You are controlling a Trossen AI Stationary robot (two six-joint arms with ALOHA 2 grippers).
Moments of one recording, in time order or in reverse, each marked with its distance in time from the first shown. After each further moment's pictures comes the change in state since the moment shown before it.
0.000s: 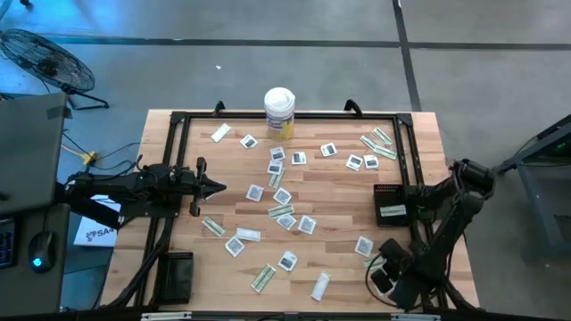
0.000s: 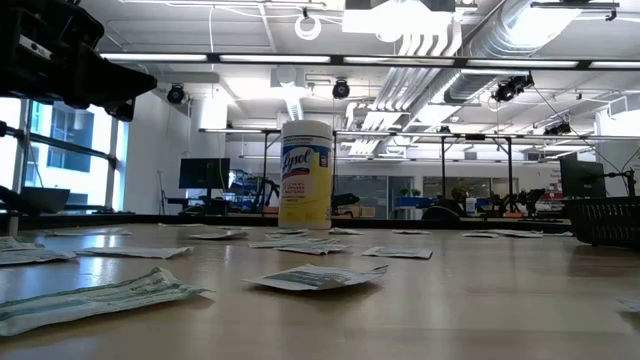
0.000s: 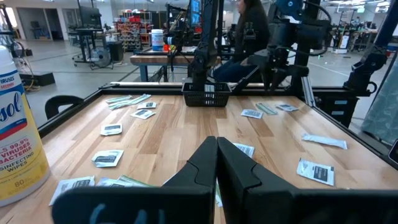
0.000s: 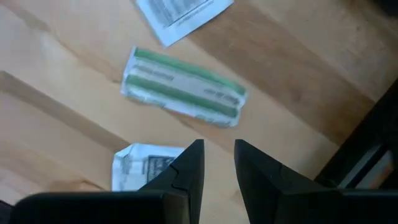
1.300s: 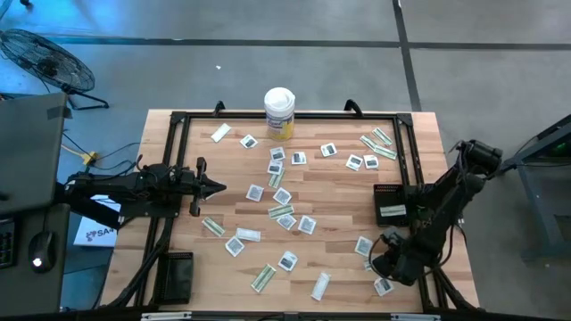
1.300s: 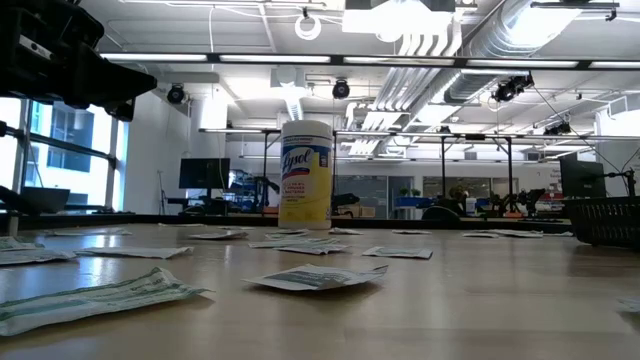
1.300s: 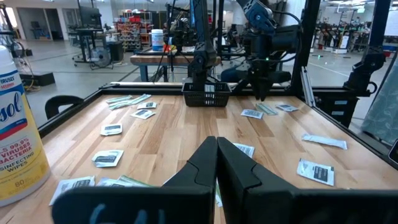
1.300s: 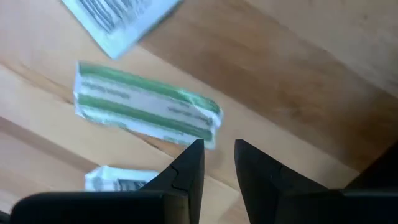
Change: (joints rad) left arm 0.000 0.000 0.000 0.000 0.000 0.000; right arm -0.057 -0.215 -0.360 0.375 -0.087 0.033
